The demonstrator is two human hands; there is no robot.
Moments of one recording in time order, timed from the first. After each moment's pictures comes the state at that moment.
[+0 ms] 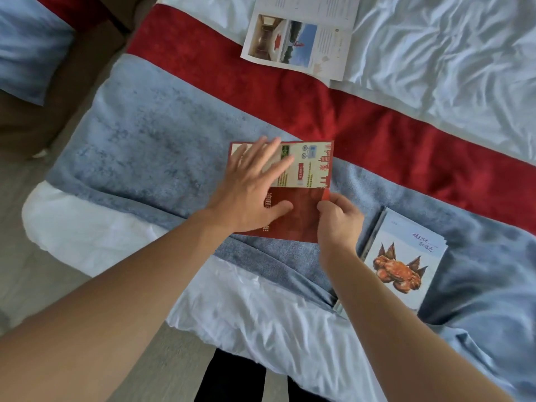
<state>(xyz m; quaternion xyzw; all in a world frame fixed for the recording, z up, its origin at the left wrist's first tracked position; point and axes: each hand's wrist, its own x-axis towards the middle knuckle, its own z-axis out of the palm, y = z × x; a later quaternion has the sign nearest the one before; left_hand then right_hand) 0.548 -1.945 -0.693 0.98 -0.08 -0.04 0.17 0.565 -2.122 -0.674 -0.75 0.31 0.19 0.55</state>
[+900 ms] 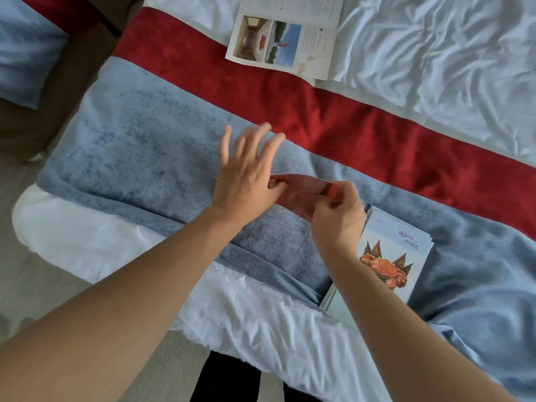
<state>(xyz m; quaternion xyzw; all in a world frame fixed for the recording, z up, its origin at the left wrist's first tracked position) 0.572 -1.980 -0.686 0.99 0.01 0.07 0.10 0.576 -2.151 -0.676 -0.88 0.15 0.07 0.44</state>
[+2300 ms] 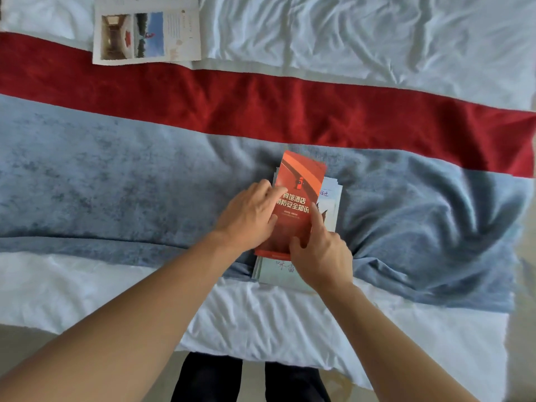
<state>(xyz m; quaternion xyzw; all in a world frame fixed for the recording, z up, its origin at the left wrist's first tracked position) 0.545 -2.157 -0.703 0.96 -0.16 -0.14 0.19 0.495 -2.320 -0.686 -0.95 0.08 0.19 0.22</state>
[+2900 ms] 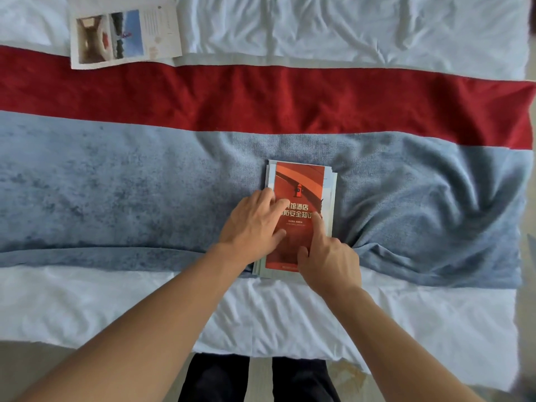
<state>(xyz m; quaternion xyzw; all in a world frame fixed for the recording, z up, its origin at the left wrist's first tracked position) 0.521 -2.171 -0.713 0.96 -0.20 -0.15 0.13 0.468 -2.336 -0.697 -0.96 0.06 0.23 0.13</state>
